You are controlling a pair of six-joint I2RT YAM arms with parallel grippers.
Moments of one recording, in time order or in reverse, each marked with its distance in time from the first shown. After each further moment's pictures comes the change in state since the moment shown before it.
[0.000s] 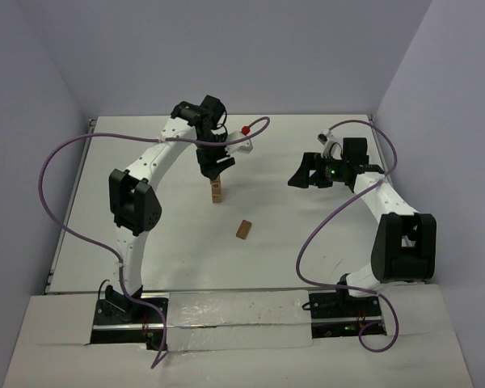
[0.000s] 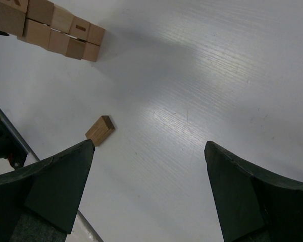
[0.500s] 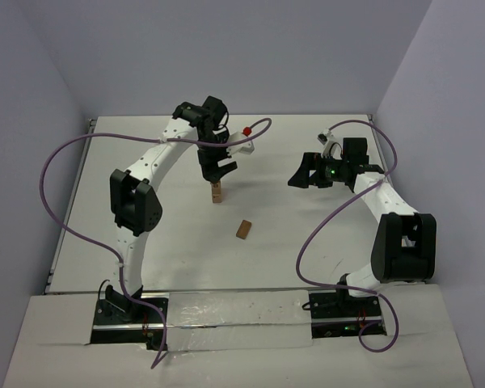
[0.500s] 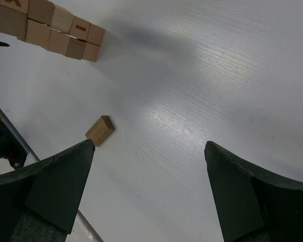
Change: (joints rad) left arm -0.010 0.000 0.000 0.000 -0.004 -0.004; right arm 0.000 0.000 0.000 0.000 0.000 0.000
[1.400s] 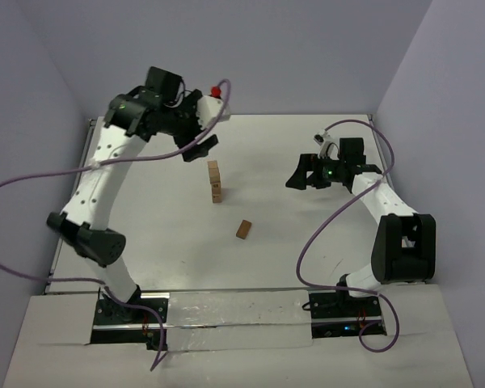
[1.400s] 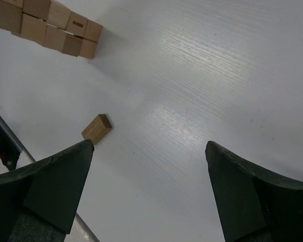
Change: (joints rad) left arm 0.069 -0.450 -0.057 0.132 0.102 -0.095; right arm 0.044 -0.008 0.000 -0.009 0.032 -0.022
